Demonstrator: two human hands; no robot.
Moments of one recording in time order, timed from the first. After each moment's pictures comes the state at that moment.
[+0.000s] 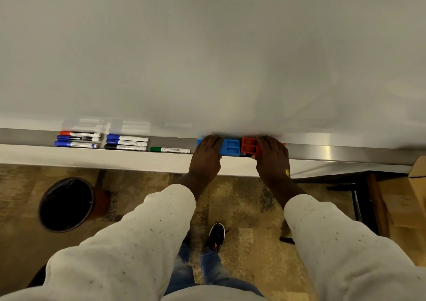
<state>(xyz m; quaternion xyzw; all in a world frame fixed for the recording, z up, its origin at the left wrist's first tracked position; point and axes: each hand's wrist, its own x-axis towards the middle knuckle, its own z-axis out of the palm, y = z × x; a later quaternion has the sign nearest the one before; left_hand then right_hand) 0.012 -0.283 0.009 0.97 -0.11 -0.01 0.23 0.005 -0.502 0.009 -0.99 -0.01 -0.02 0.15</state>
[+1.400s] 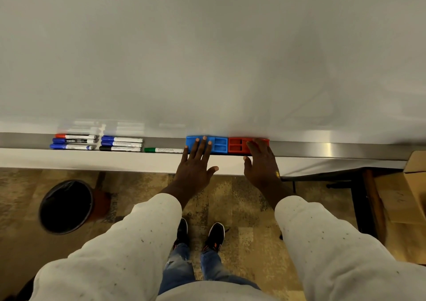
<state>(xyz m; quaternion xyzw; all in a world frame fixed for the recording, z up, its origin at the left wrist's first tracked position) -0.014 -0.263 -0.016 0.98 -0.15 -0.09 0.07 -0.012 -0.500 -0.004 -0.98 -0.01 0.02 0.20</state>
